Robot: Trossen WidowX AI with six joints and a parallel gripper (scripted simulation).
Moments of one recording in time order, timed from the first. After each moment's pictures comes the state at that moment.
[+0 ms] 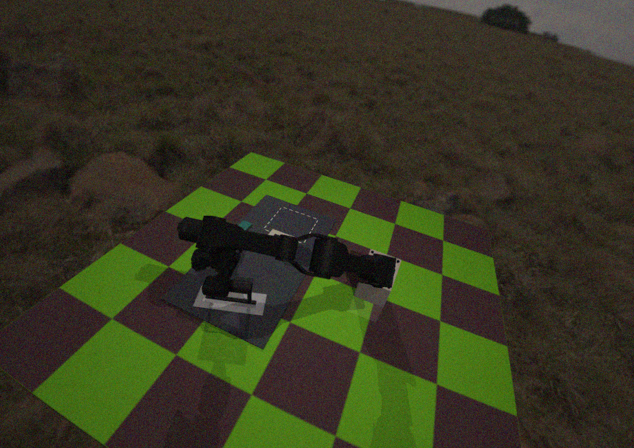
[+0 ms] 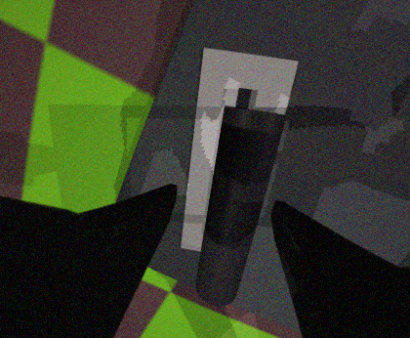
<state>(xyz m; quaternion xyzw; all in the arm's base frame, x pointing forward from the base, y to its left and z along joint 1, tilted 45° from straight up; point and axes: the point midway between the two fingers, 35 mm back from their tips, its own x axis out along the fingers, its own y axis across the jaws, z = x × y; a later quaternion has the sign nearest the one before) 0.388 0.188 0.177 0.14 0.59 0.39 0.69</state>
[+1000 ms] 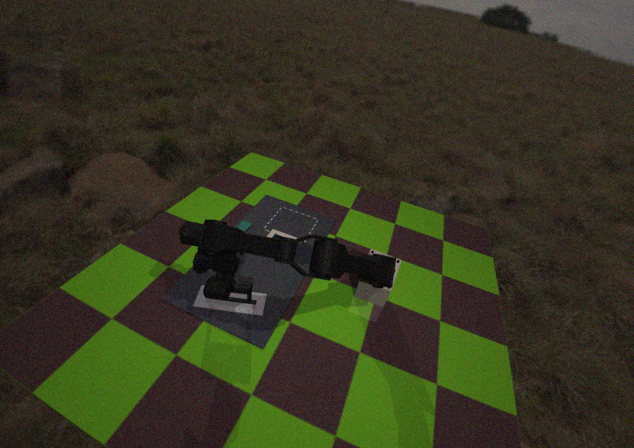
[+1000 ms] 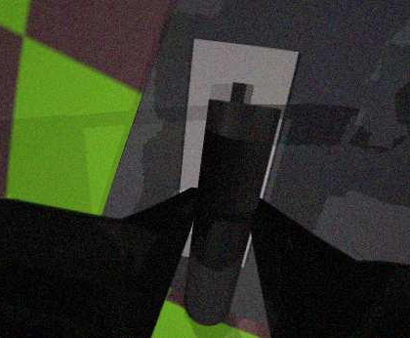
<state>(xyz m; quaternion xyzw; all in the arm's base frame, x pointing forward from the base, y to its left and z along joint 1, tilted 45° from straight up) 0.388 0.194 0.165 0.14 0.59 0.39 0.69</state>
